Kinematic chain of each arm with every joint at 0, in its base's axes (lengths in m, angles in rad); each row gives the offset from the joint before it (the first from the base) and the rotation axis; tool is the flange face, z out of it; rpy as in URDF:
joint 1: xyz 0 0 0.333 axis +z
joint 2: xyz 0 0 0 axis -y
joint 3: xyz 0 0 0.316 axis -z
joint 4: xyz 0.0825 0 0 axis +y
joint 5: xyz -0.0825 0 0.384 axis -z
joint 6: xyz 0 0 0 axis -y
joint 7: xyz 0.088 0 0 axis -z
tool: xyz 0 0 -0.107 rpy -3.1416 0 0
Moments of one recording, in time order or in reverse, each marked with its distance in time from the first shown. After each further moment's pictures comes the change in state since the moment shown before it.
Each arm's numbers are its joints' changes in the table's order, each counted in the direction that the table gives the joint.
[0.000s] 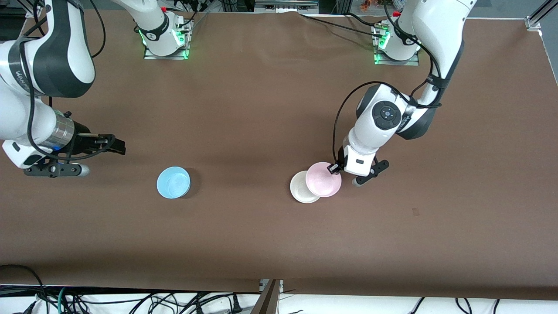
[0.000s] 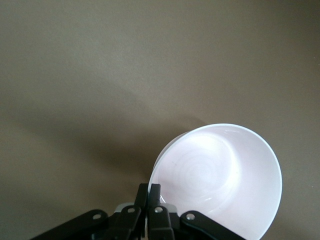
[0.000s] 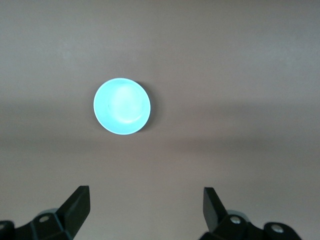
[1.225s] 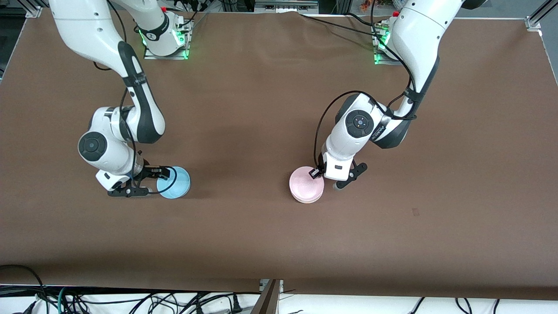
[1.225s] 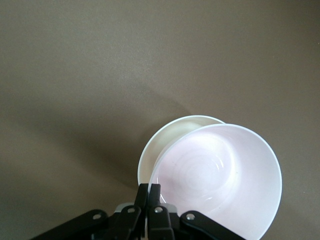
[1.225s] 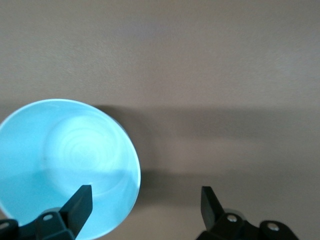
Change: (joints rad) left arm -0.073 -0.130 -0.014 -0.130 -0.024 0.001 -0.133; right arm 0.014 -0.275 -0.049 0.312 -0.094 0.668 -0.073
